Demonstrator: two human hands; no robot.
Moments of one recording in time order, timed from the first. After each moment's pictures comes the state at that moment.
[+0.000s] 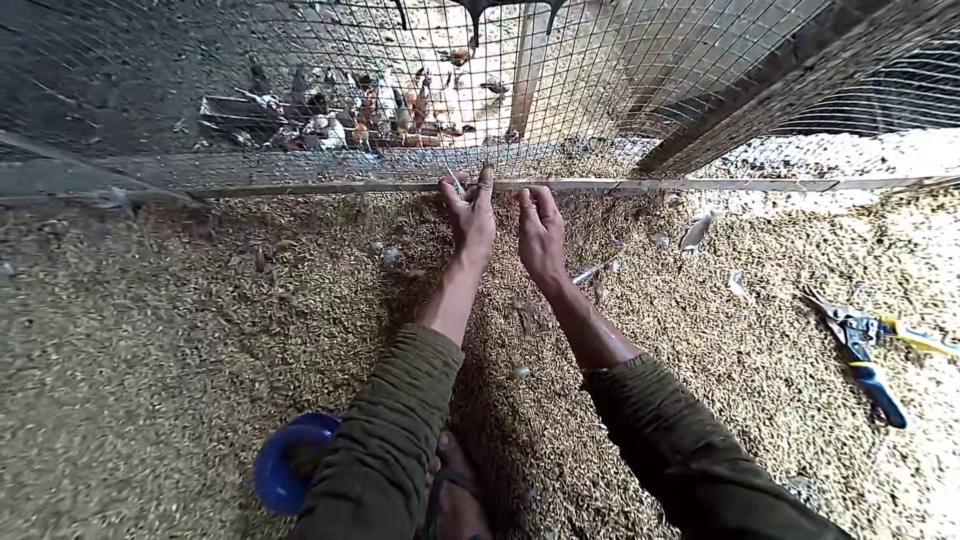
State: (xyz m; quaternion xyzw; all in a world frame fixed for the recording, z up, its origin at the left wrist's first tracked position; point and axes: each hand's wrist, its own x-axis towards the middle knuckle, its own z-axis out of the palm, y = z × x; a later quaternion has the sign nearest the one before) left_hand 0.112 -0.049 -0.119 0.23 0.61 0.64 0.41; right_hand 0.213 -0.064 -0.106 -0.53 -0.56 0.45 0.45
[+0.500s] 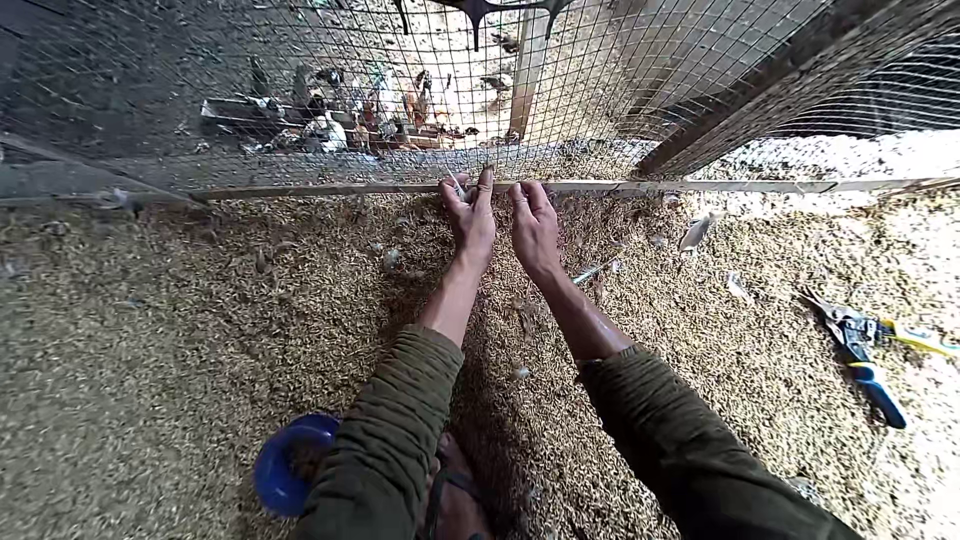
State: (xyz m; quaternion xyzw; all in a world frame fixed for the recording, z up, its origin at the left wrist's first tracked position) left_hand 0.113 -0.048 -0.118 0.23 0.61 0.63 0.42; right_hand 0.204 -0.054 -0.098 -0.55 -0.57 0.45 0.41
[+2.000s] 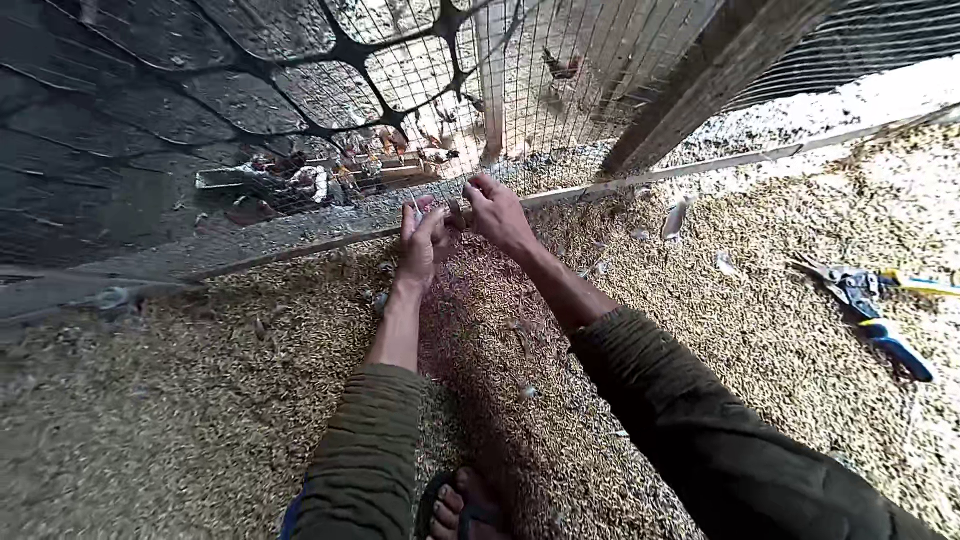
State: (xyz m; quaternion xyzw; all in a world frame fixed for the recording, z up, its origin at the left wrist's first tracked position) left_hand 0.052 -0.043 -0.103 0.33 0.54 0.54 0.55; right_hand 0.201 0.009 -0.074 -0.55 -0.62 0.49 0.28
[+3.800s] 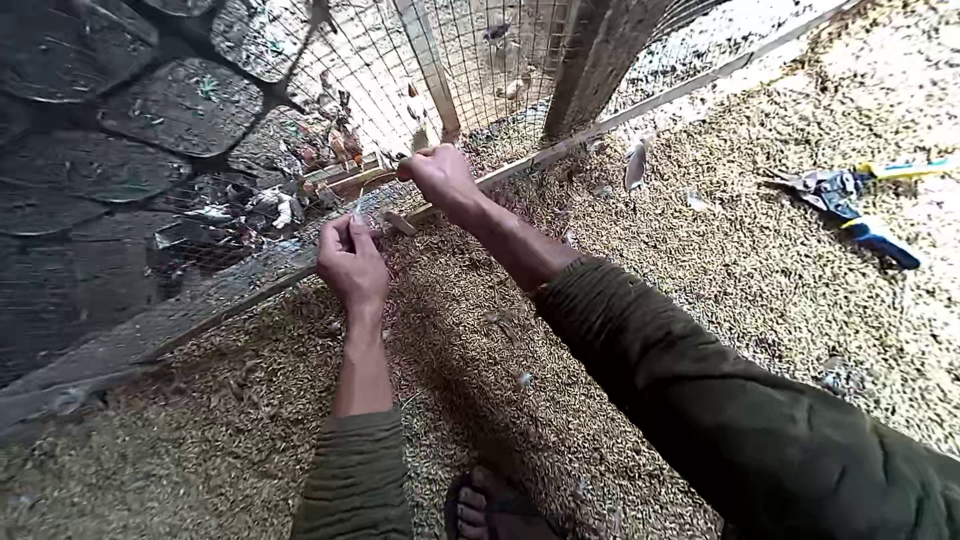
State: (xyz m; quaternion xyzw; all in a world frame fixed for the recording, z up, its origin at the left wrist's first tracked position) left_hand 0.050 -0.048 -0.086 0.54 0.73 0.36 0.21; right_hand 0.210 0.044 -0.061 -0.63 -0.44 0.58 0.28
